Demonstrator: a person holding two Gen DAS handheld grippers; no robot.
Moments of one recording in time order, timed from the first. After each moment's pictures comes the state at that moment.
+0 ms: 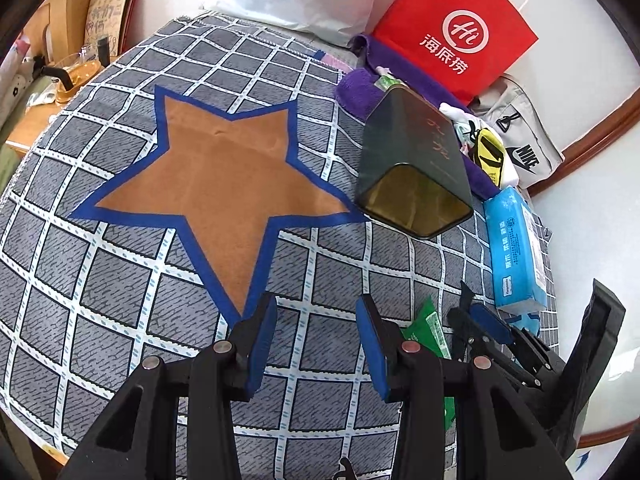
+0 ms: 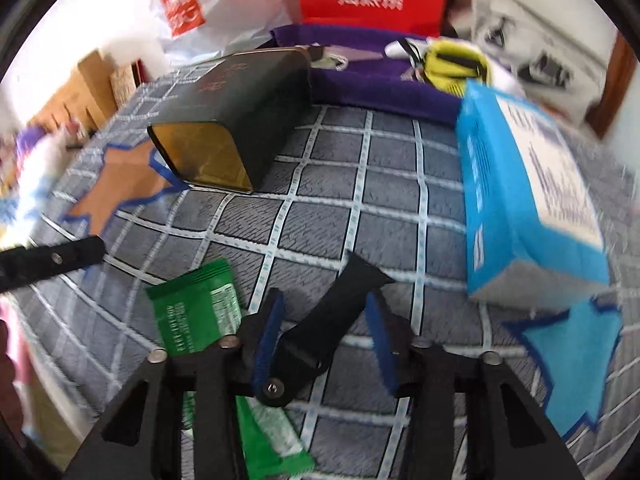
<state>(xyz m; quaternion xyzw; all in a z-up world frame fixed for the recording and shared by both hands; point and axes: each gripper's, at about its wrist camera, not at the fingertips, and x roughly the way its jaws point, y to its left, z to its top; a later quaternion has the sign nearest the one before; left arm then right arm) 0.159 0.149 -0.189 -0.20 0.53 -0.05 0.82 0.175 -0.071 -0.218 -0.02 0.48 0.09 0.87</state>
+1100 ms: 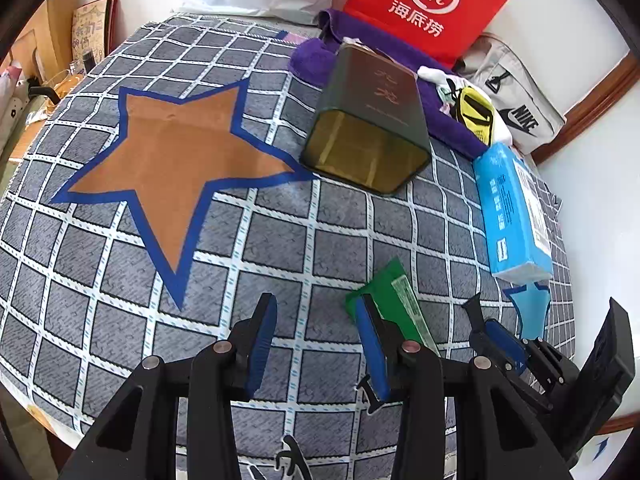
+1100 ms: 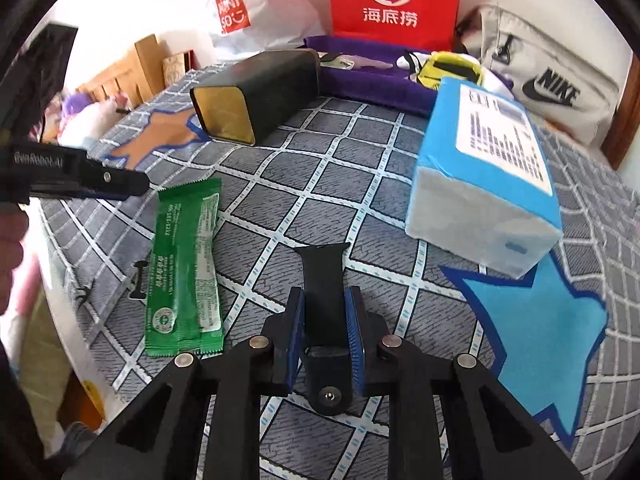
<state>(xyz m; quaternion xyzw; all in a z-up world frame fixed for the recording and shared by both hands) 0.149 0.095 -0.182 -0.15 0.55 -0.05 0.82 0.121 -0.140 -0.224 -0.04 0.44 0.18 0.88</state>
